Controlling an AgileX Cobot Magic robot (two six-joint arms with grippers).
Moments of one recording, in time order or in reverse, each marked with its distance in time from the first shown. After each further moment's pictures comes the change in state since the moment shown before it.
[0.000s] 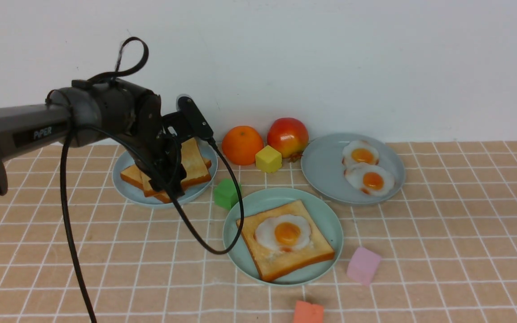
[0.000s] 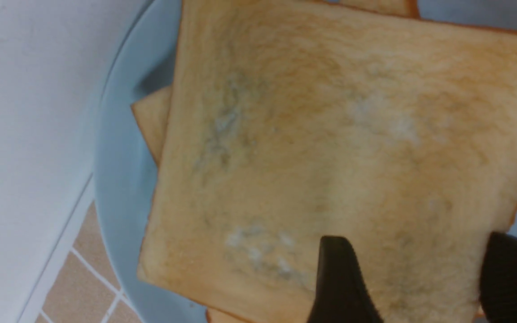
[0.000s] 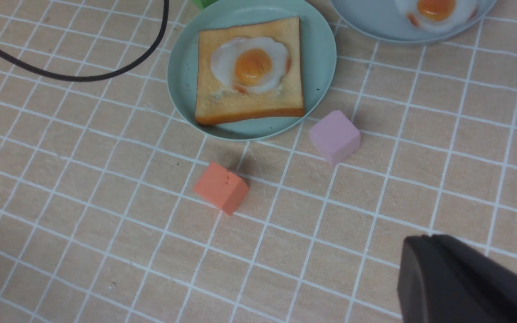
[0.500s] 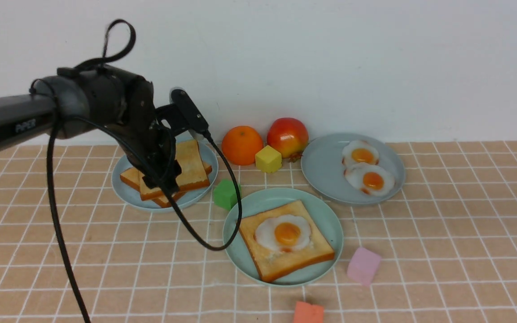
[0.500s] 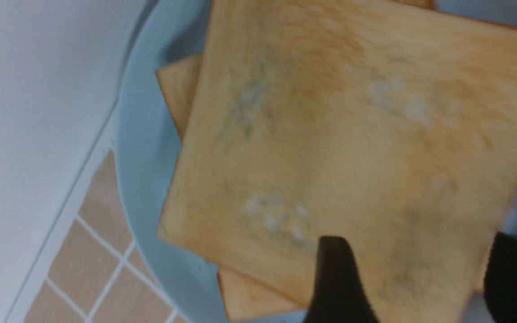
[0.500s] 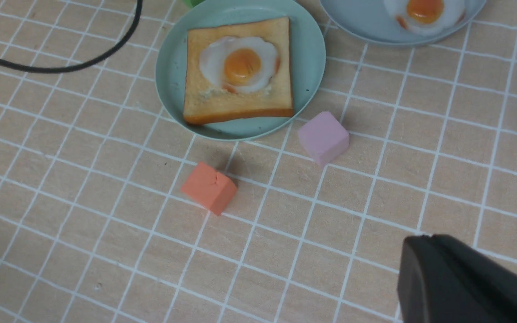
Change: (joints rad) right arm 0.000 0.000 -0.001 -0.020 -0.002 0.000; left arm 0.000 -0.043 0.008 -0.010 0.053 0.000
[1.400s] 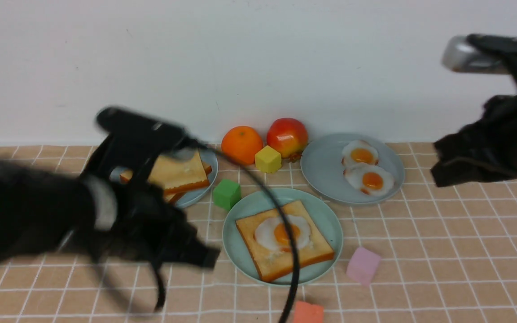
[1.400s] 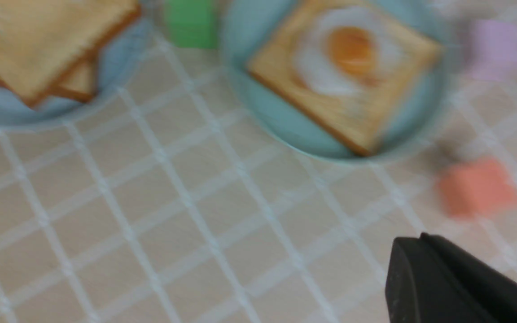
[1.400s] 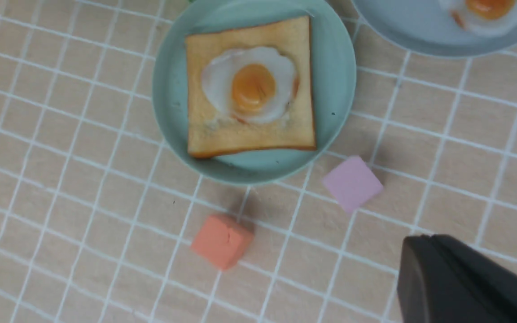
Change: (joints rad) right arm 0.000 0.503 -0.330 0.056 0.050 -0.015; left arm -0.358 -0.801 0.617 -0.089 -0.023 -0.810
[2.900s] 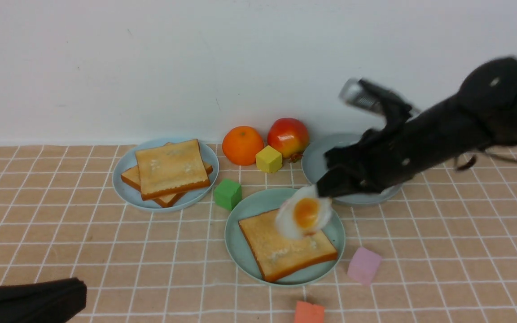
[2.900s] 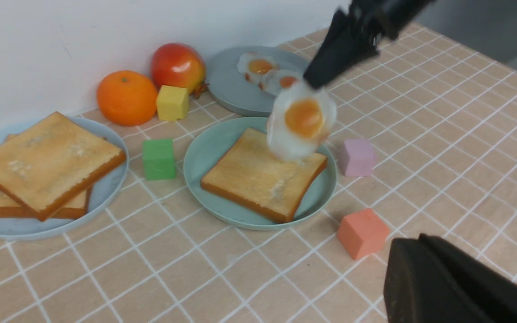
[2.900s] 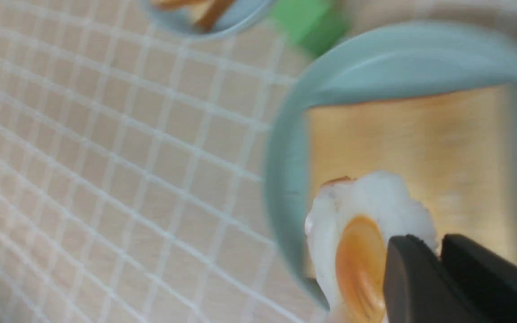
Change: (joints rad) right arm 0.061 0.496 -0.044 0.585 -0.281 -0.393; left arm -0.133 -0.863 0.488 0.003 -0.187 0.031
